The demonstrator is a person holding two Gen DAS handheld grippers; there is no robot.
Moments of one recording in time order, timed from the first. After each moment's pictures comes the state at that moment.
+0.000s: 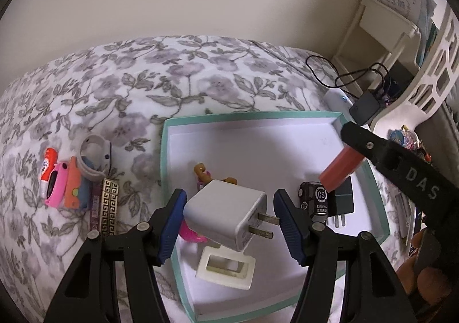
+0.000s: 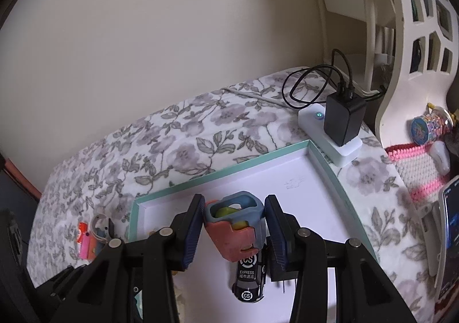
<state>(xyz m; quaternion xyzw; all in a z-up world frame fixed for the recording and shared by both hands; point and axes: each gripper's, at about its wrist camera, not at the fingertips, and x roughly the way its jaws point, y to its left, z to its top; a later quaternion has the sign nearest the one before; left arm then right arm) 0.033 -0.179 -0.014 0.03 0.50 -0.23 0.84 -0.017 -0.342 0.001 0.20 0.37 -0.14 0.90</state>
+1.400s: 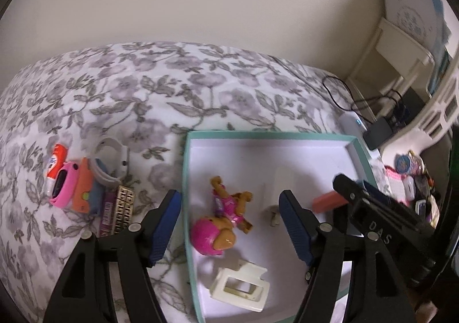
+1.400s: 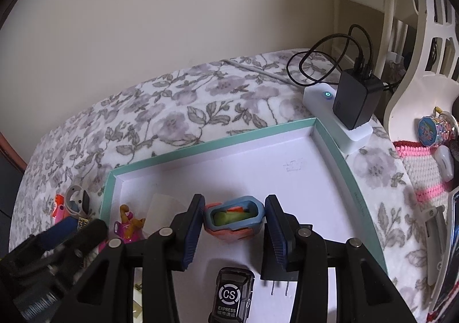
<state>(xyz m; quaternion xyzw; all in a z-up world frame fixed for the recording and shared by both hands) 0.051 -0.156 -0.013 -0.01 0.48 -0.19 0.85 -0.002 -0.336 -0.031 0.16 0.43 -0.14 0.88</state>
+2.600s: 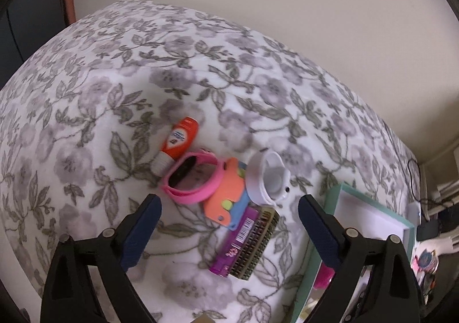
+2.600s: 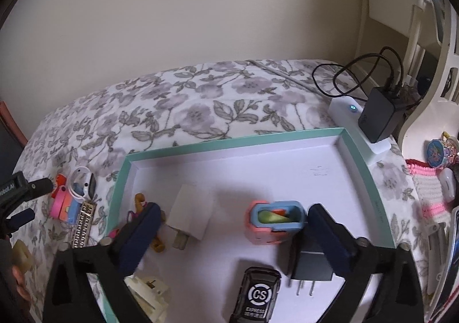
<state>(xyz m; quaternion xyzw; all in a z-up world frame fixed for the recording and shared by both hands) 0.094 -0.015 -0.025 -0.15 0.51 0.03 0.85 0.006 -0.301 -0.032 0.10 0.42 -0.11 0.89</state>
